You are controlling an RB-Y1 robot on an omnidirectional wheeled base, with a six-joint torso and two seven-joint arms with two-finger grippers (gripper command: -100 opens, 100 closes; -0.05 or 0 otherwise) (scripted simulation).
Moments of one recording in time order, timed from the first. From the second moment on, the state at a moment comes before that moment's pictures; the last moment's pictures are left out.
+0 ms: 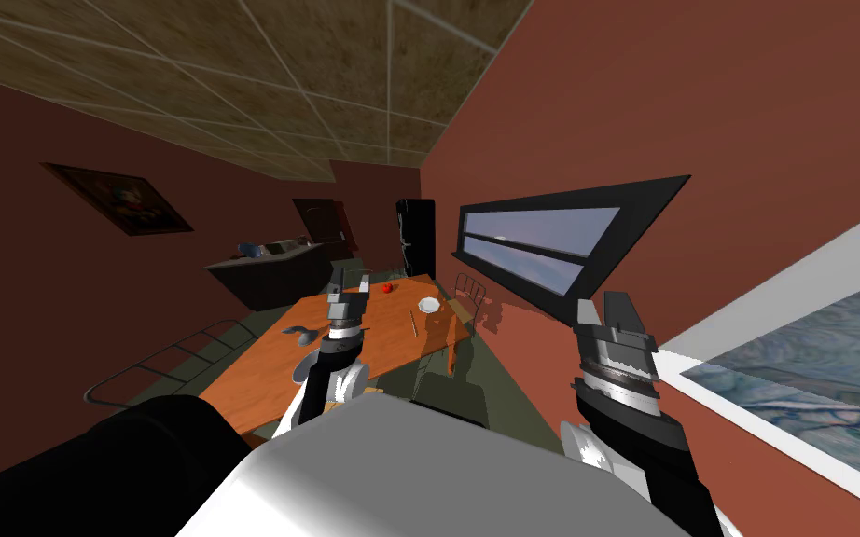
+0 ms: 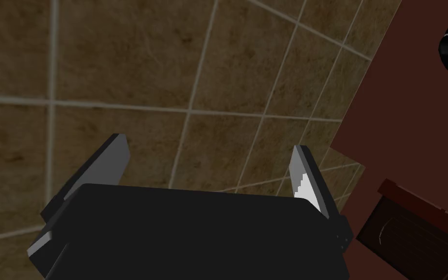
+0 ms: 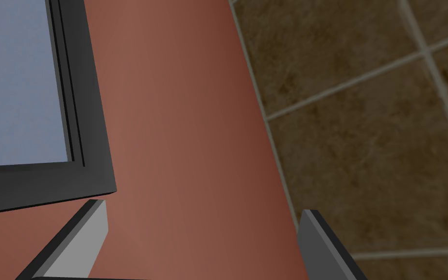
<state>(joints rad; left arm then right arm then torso) 0.53 0.04 0.07 -2.34 0.08 -0.61 -0.03 0.54 0.05 -0.04 -2.34 0.12 -0.53 0.17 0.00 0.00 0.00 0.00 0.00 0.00</state>
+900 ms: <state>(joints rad) 0.42 0.15 0.07 -2.10 0.07 -0.54 -0.14 0.54 0.05 -0.04 -2.34 0.12 -0.53 0.17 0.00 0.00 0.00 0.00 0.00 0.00</state>
